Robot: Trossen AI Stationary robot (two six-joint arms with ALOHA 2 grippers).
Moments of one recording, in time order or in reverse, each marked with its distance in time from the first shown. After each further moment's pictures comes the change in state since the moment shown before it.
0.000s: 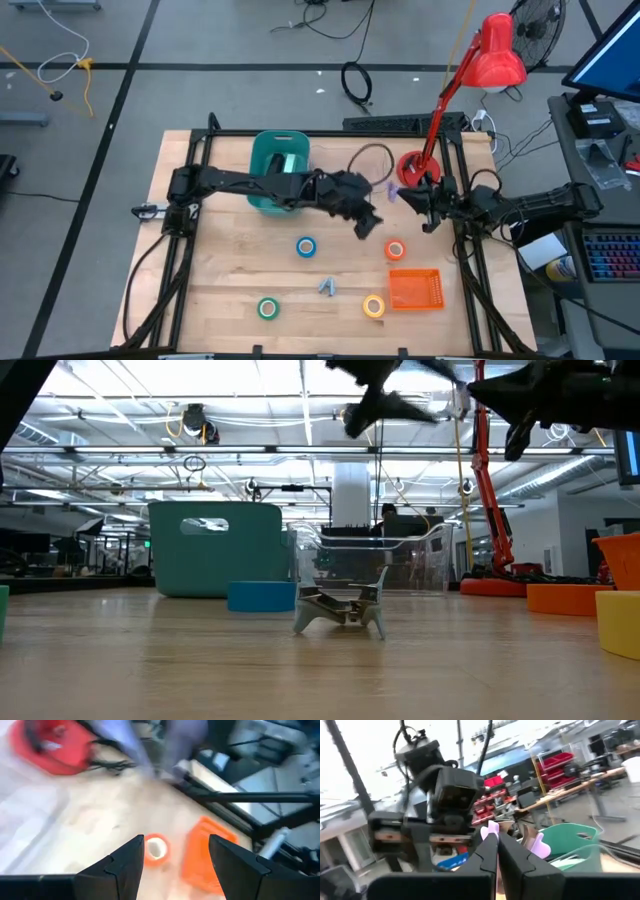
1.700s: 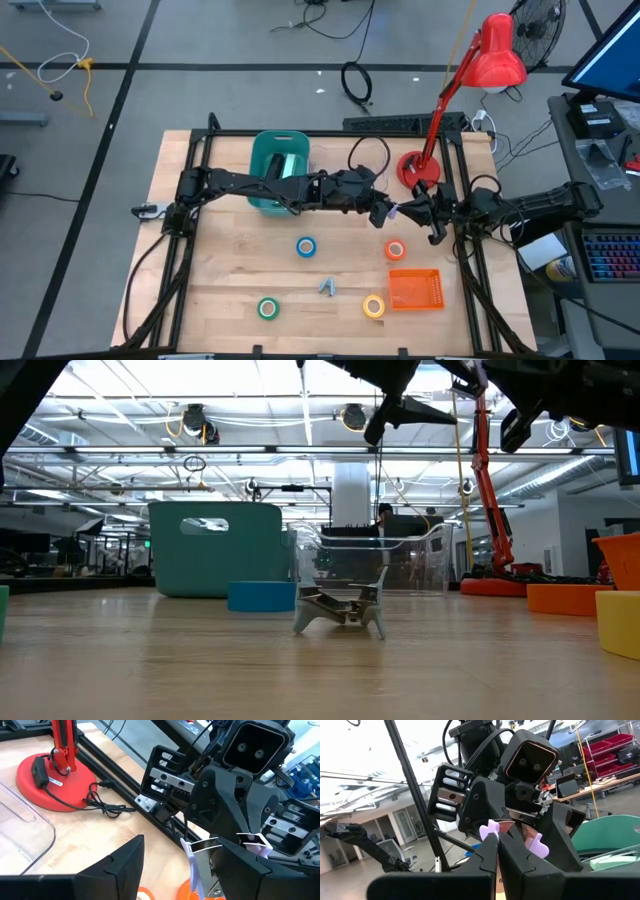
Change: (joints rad) left arm -0.015 0.065 0.004 0.246 -0.137 -0.142; right arm 0.006 0.003 -0.002 0.013 -0.176 0.024
